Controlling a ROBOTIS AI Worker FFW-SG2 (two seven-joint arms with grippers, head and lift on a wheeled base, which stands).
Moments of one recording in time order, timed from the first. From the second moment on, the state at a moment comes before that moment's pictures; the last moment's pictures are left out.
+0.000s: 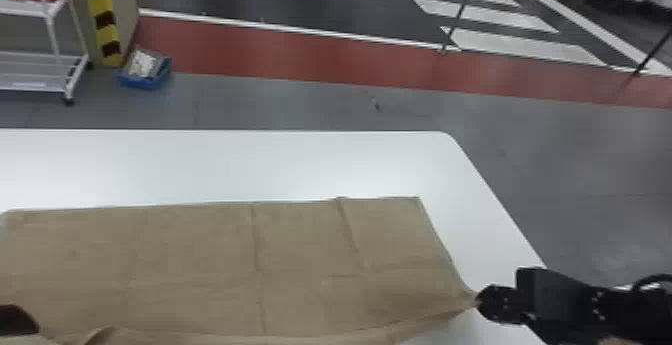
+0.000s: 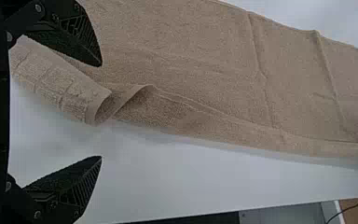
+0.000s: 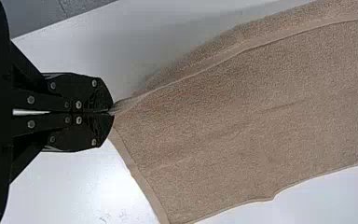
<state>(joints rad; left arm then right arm) 0.51 0.15 0.23 -2.32 -0.89 -0.01 -1.44 0.52 -0.26 -0.55 -2.18 0.83 0.03 1.36</state>
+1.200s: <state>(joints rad) 0.42 0.18 0.18 -2.26 -0.98 0.16 -1.35 0.51 -0.25 -0.56 -2.17 0.83 0.04 1.36</state>
